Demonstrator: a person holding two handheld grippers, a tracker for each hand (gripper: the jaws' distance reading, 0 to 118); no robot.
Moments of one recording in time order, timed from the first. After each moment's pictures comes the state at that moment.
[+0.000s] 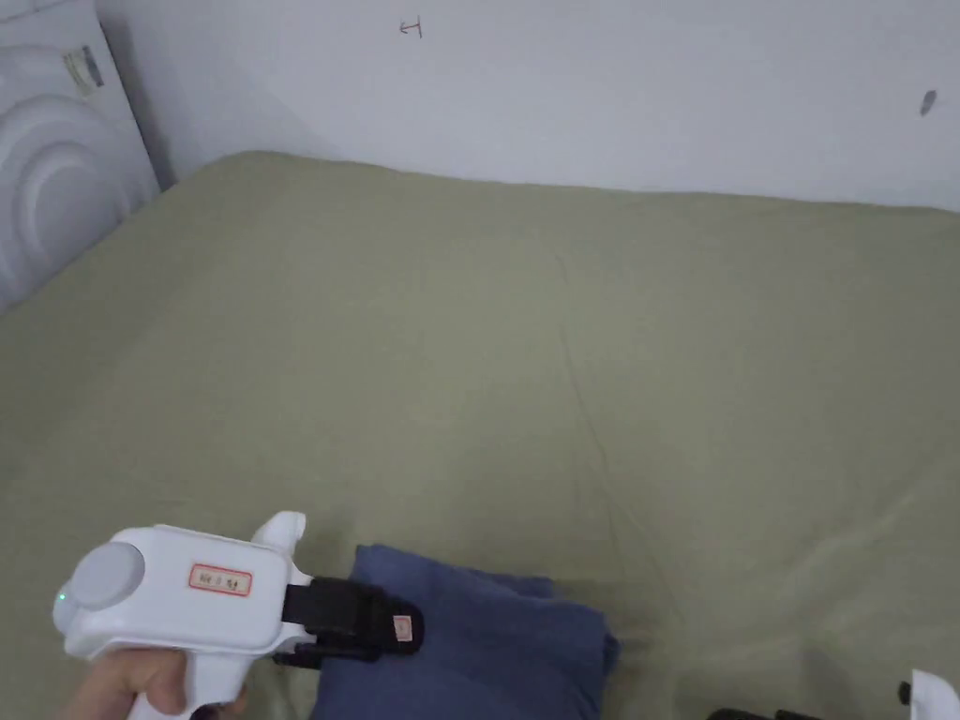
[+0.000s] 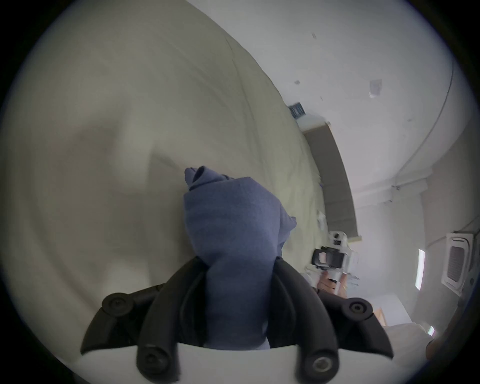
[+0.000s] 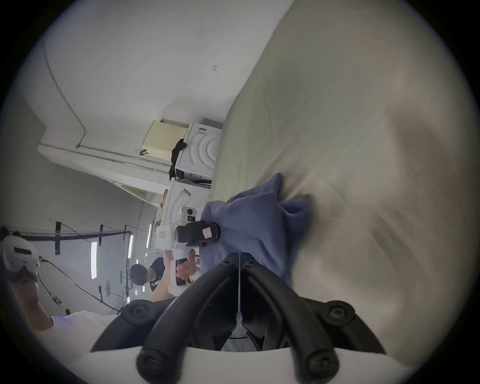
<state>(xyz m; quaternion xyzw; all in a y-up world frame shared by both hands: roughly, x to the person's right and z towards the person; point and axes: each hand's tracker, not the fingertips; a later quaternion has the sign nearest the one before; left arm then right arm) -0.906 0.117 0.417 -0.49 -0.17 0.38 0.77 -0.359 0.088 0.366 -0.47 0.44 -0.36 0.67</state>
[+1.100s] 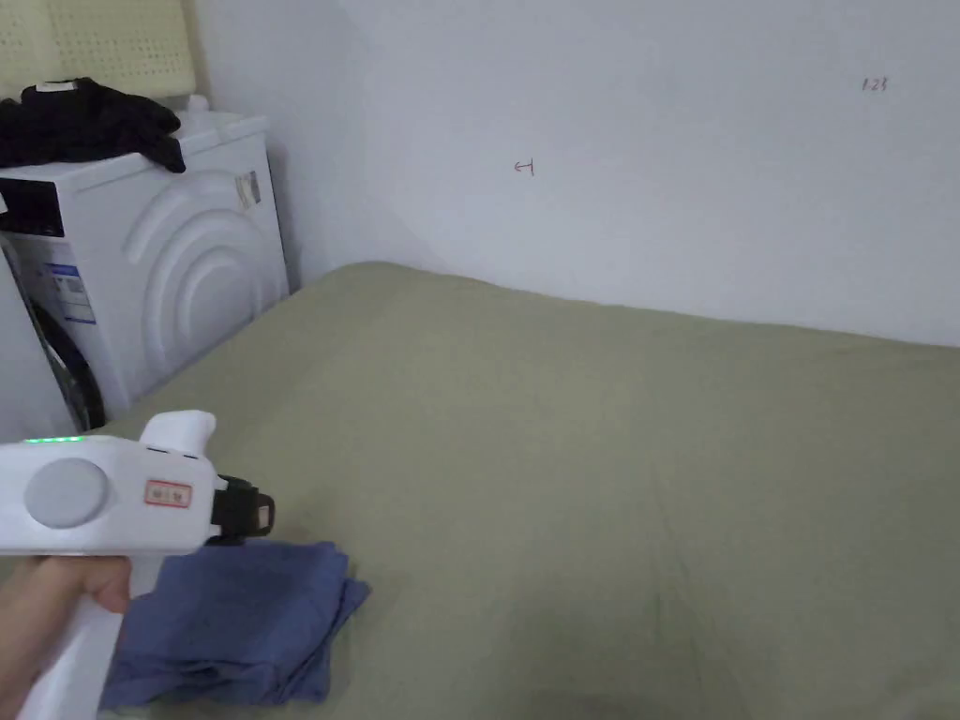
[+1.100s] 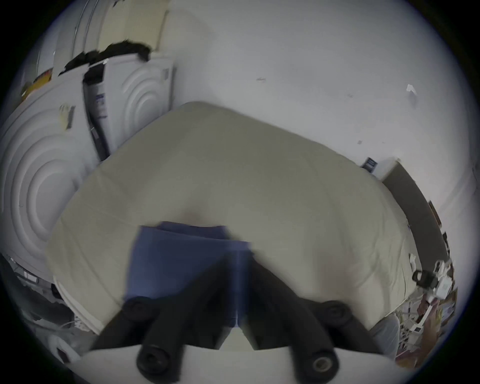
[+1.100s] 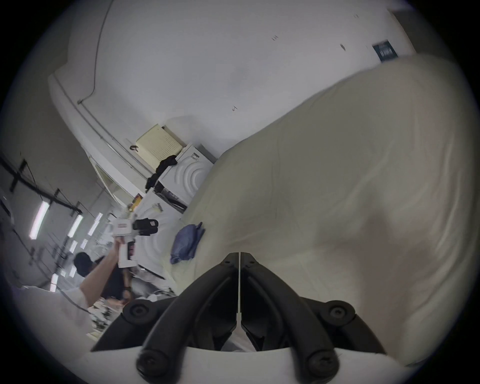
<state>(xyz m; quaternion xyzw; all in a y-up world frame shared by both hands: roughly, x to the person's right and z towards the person) -0.947 0.257 0.463 -0.36 0.08 0.17 0.91 -0.346 0.204 0.393 -0.31 0.34 -0.18 0.87</state>
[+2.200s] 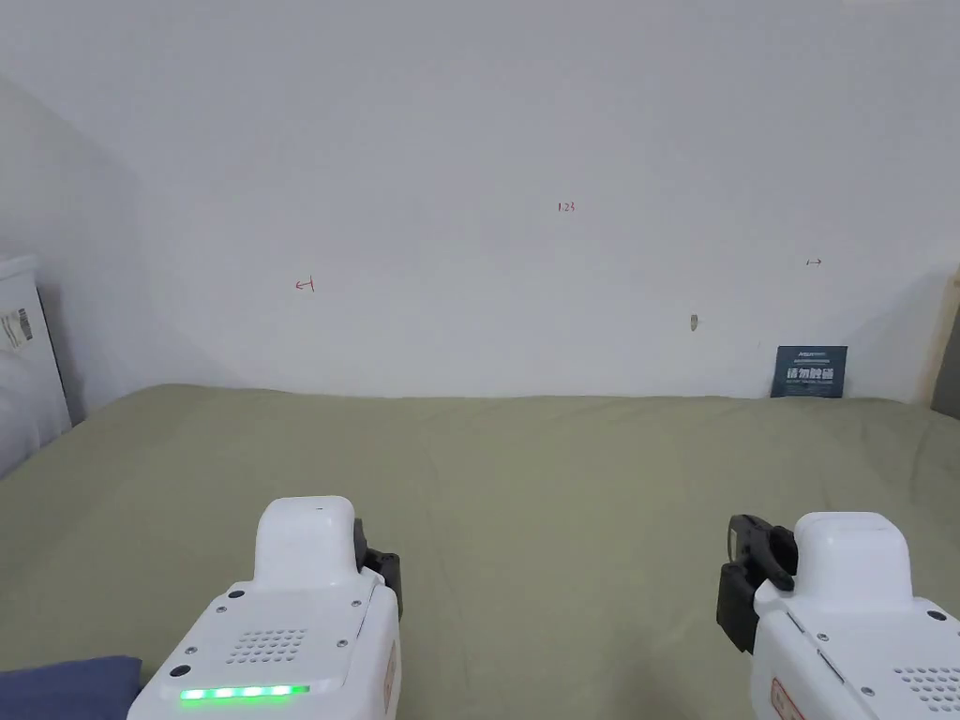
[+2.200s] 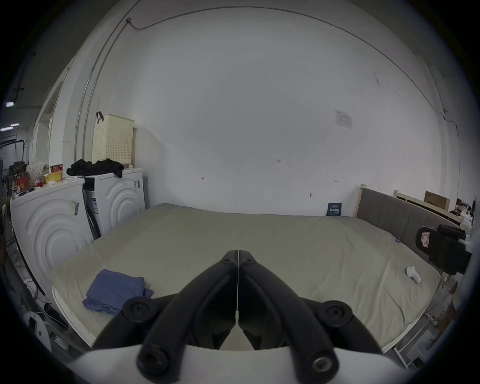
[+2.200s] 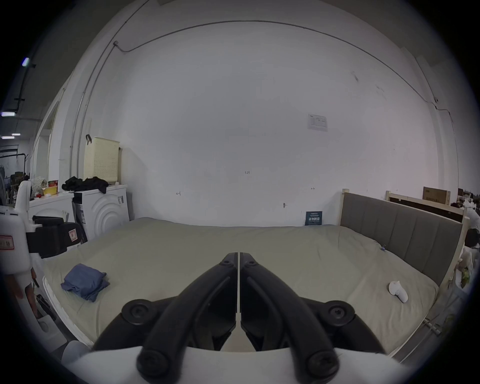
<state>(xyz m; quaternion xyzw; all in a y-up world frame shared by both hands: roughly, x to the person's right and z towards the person) -0.624 0.324 0.530 -0.10 0.12 0.04 0.99 -0.352 0.325 0.497 -0.04 0.10 0.01 0.99</state>
